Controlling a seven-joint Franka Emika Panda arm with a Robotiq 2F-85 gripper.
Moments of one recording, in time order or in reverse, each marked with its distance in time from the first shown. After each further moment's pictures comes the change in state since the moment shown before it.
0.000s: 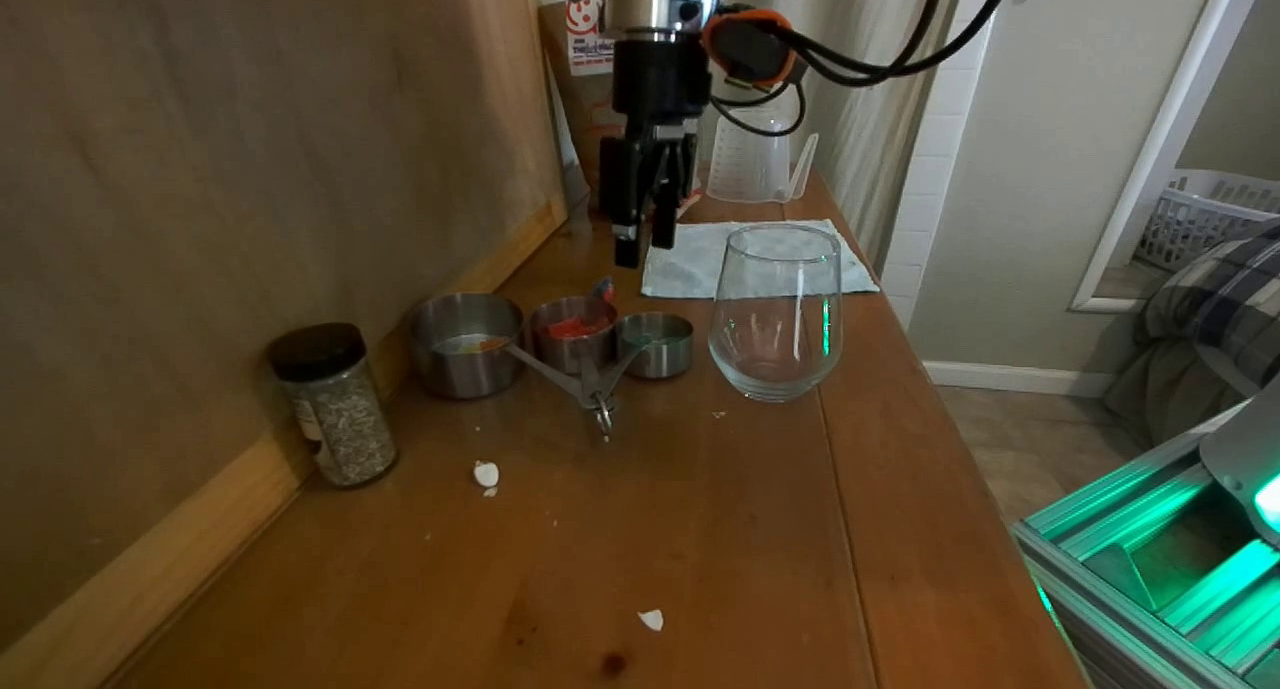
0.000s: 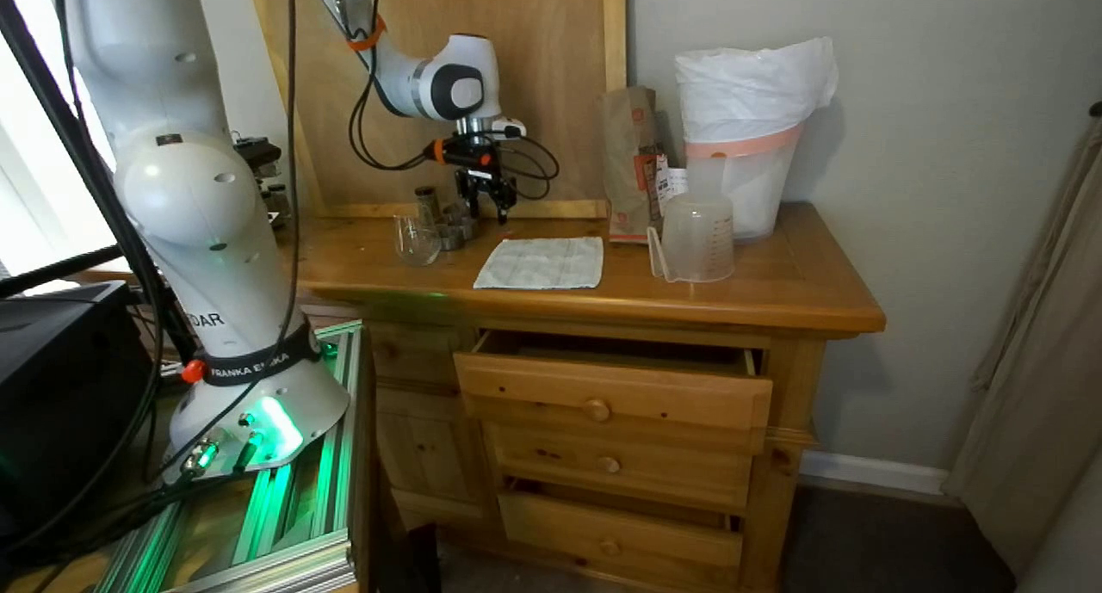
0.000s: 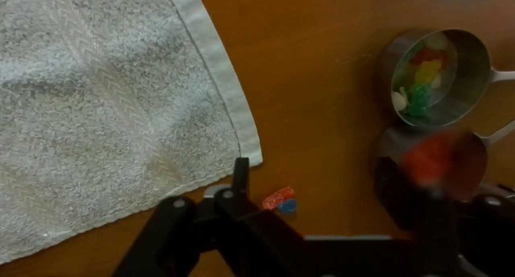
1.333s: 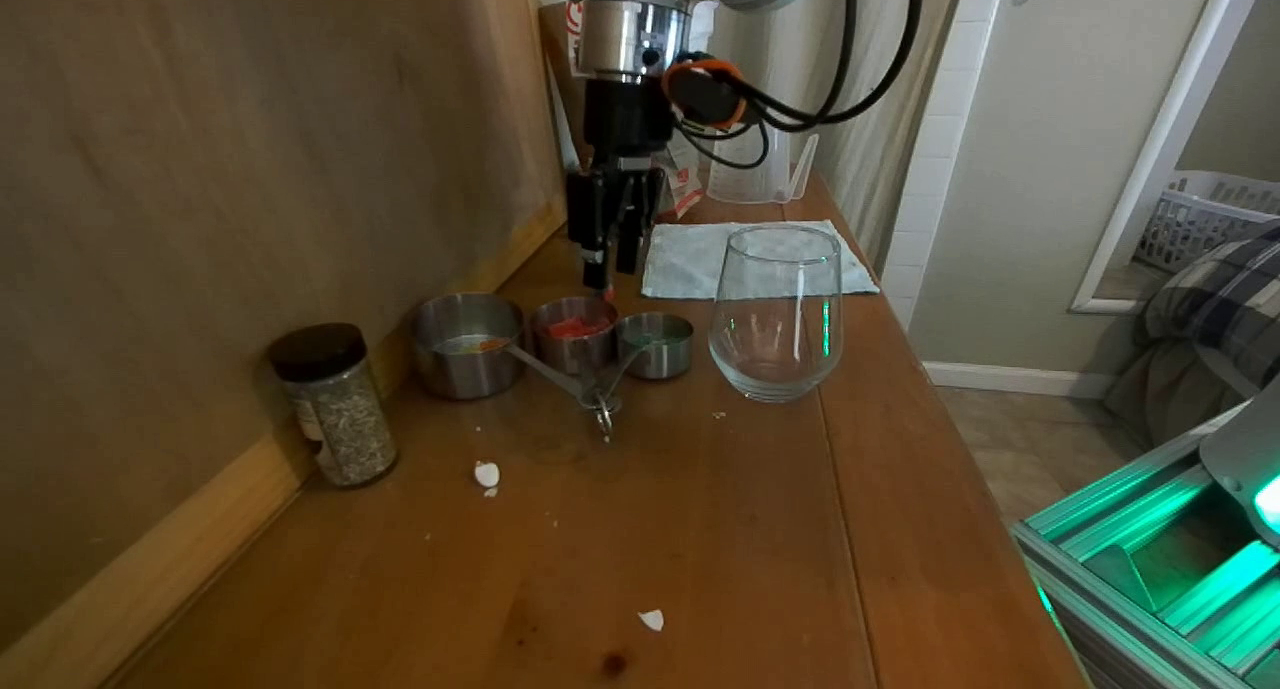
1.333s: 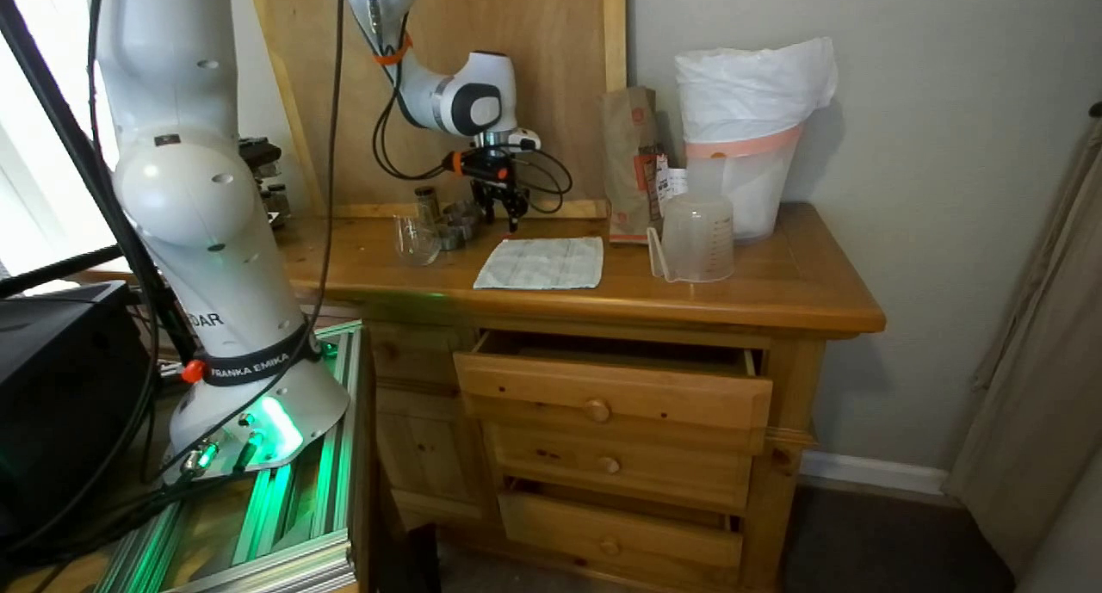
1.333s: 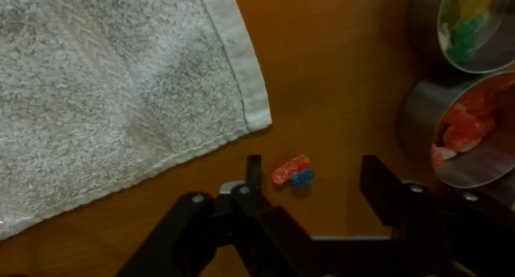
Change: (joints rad) arm -0.015 0.143 -0.002 0.097 -0.005 0.066 -0.014
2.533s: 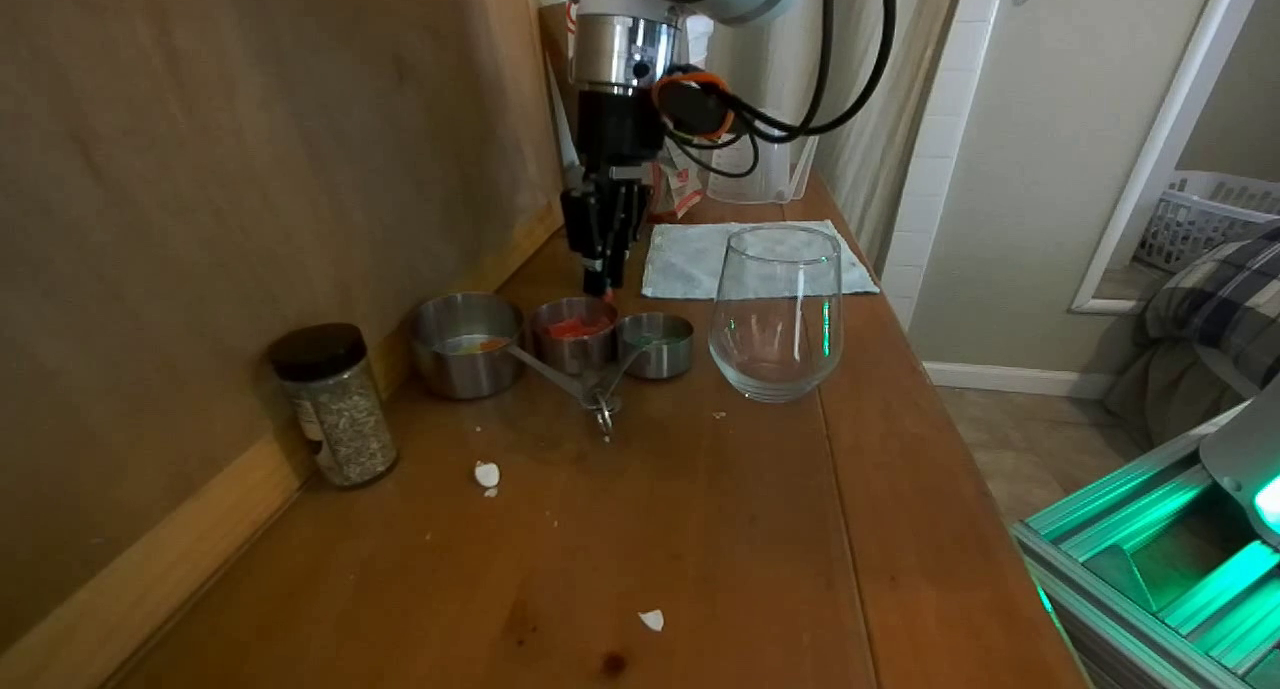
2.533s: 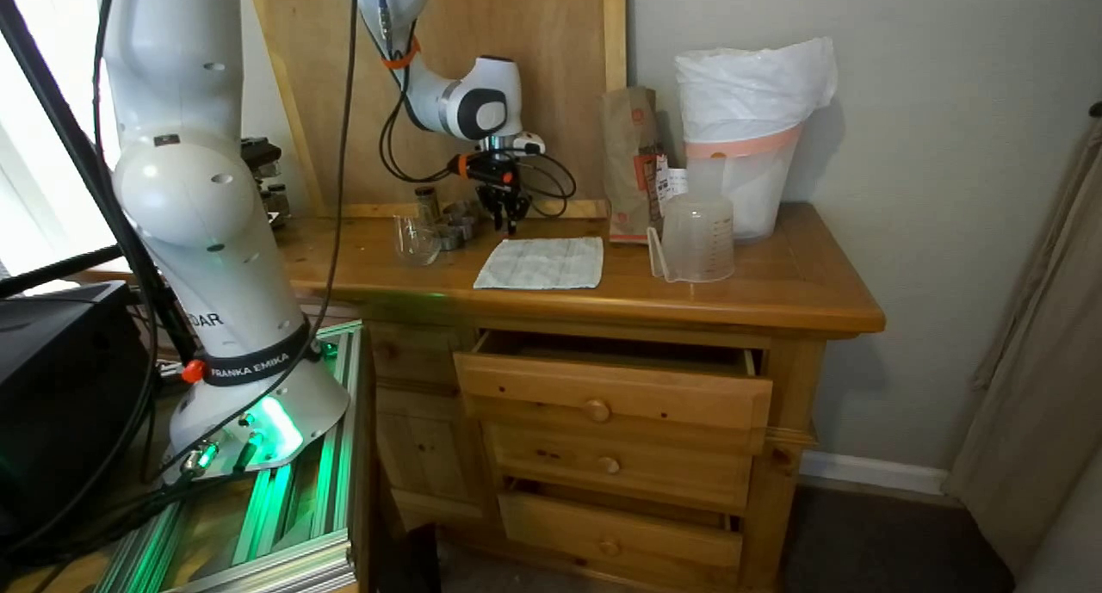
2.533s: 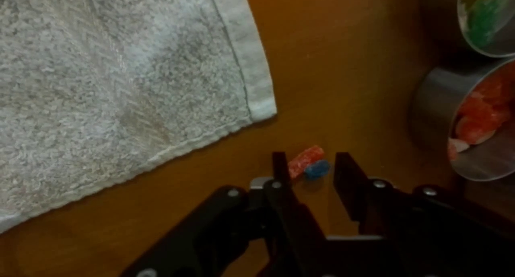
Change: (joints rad) arm -0.005 0.043 0.000 0.034 -0.001 0.004 -0.010
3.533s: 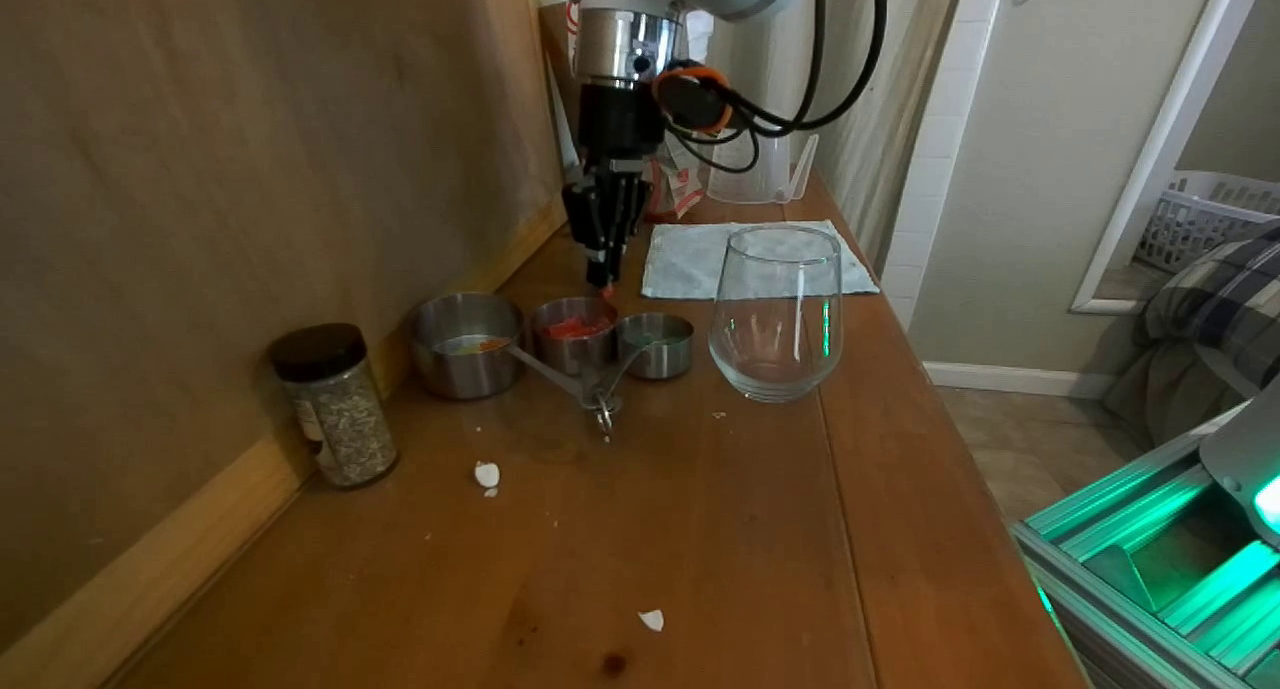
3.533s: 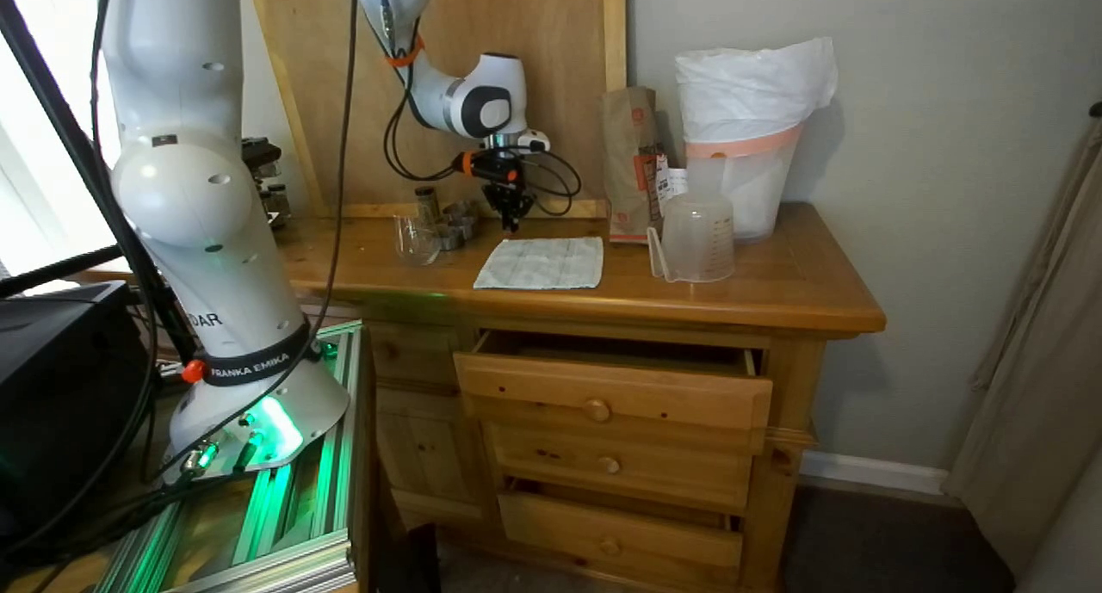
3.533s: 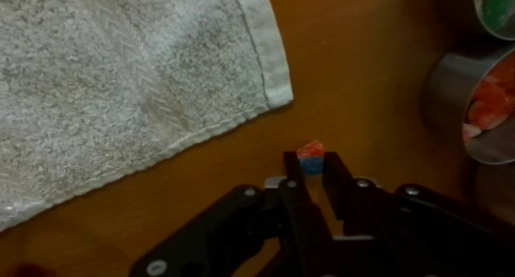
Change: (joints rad) arm -0.017 -0.001 -0.001 0.010 0.000 0.000 -0.002
